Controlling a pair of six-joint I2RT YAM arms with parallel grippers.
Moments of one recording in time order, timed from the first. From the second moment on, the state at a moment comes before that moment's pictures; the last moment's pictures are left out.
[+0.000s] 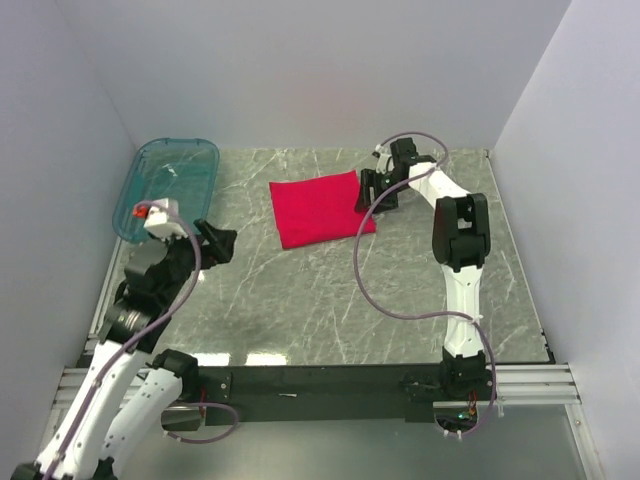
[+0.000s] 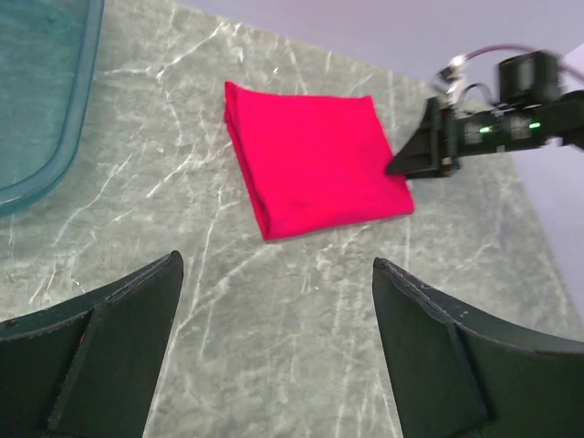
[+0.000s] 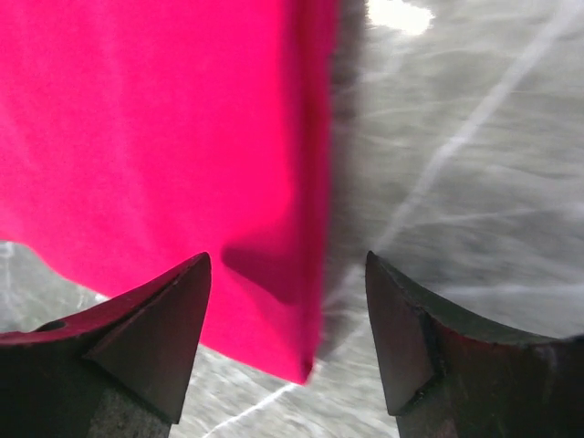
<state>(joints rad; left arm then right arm) -0.31 0.62 0.73 -0.32 -0.06 -0.48 0.16 2.33 1.90 -0.69 -0.48 0.11</state>
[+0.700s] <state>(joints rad) -0.31 0.42 0.68 -0.44 -0.02 -0.57 -0.05 2.28 1.82 -0.75 -0.47 0.06</state>
